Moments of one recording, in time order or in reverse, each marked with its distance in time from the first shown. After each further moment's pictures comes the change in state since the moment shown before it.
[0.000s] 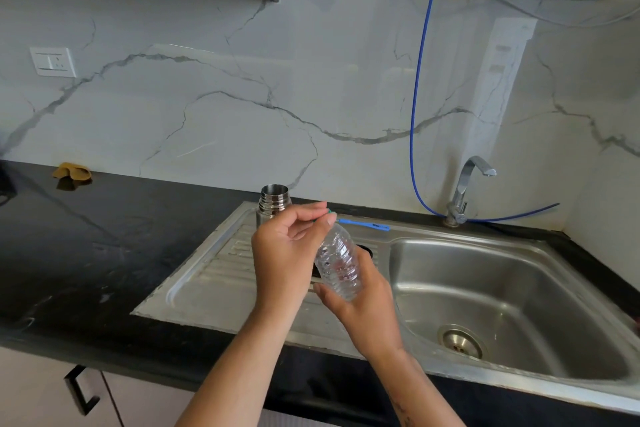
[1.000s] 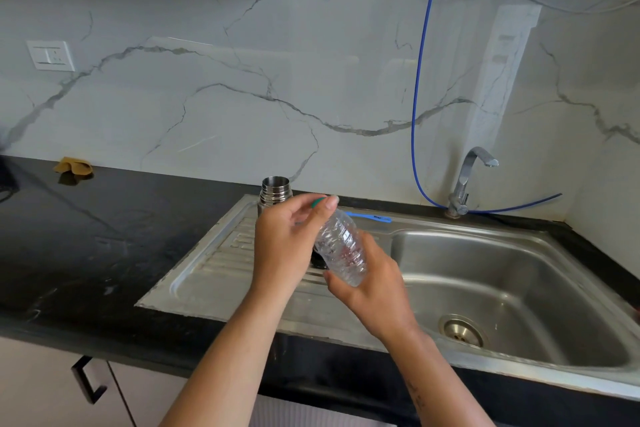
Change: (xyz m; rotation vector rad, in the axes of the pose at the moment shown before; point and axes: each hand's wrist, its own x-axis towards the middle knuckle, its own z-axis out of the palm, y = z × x) left_hand 0.009 0.008 -0.005 0.086 -0.132 -0.082; right_hand 0.009 -0.005 -0.015 -0.098 -0.051 -0.058
